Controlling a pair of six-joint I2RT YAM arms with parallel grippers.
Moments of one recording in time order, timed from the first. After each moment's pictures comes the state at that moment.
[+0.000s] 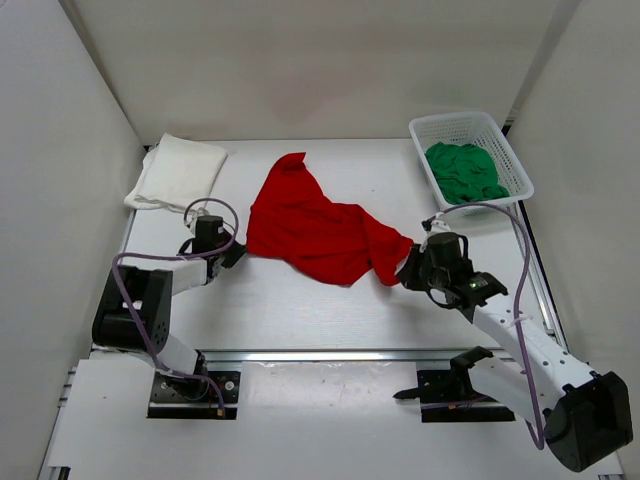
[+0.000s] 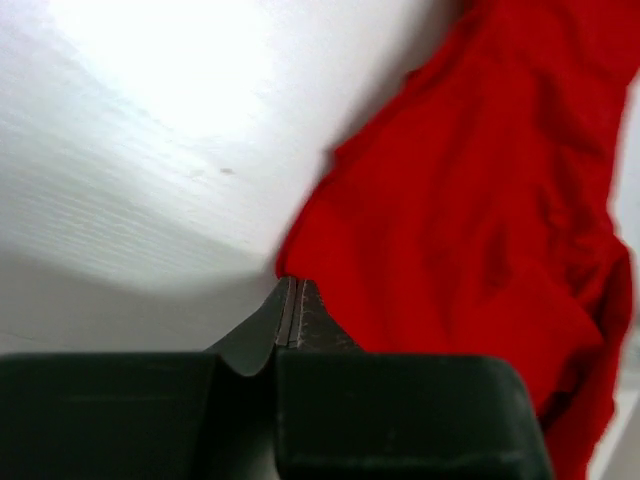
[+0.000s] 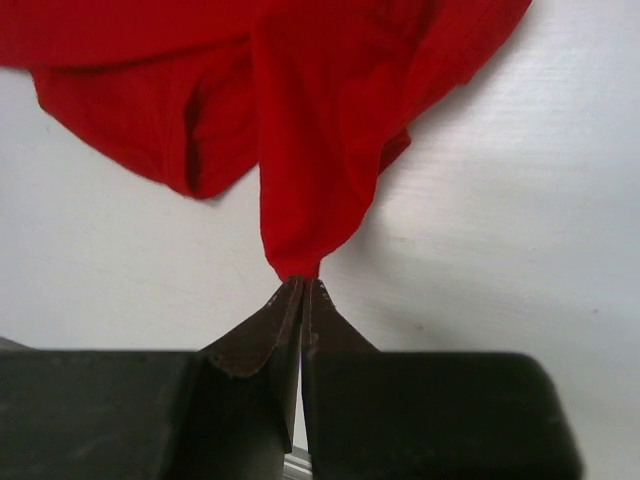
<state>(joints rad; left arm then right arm) -0.15 1.55 0.59 0.21 -0.01 -0.89 0.42 0.91 0.56 -0.38 -0.05 0.48</state>
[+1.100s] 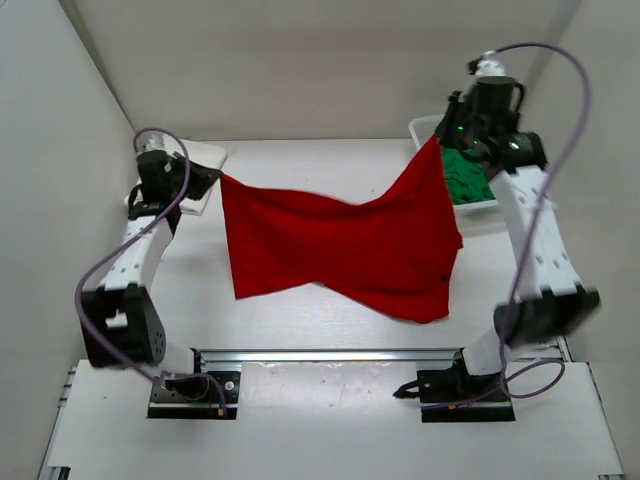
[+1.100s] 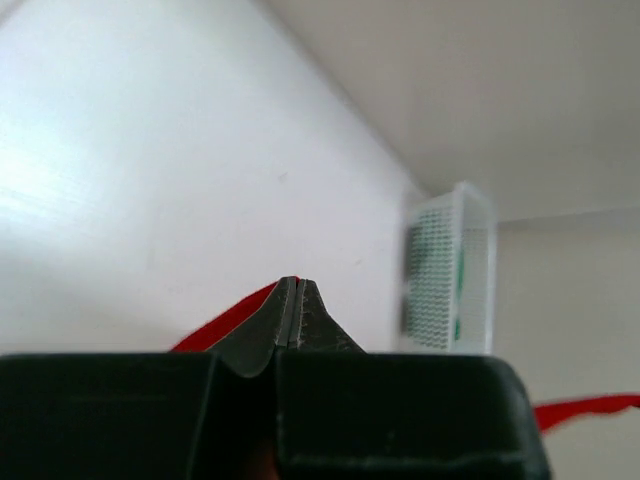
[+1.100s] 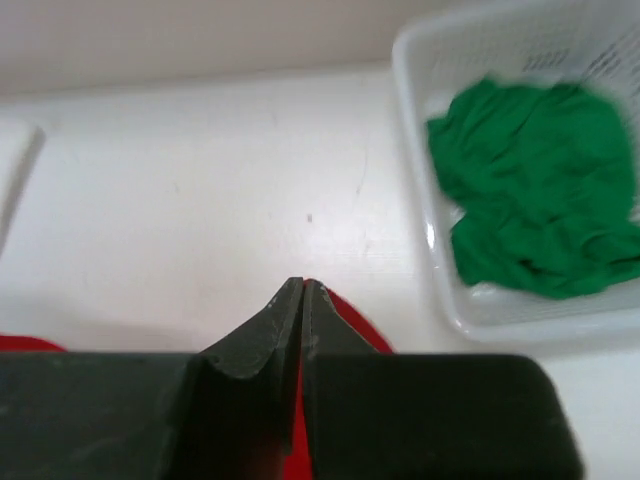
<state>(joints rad) 0.09 1.40 1.09 -0.03 0.32 -0.89 0.15 1.50 1.87 -0.74 0.04 0.22</state>
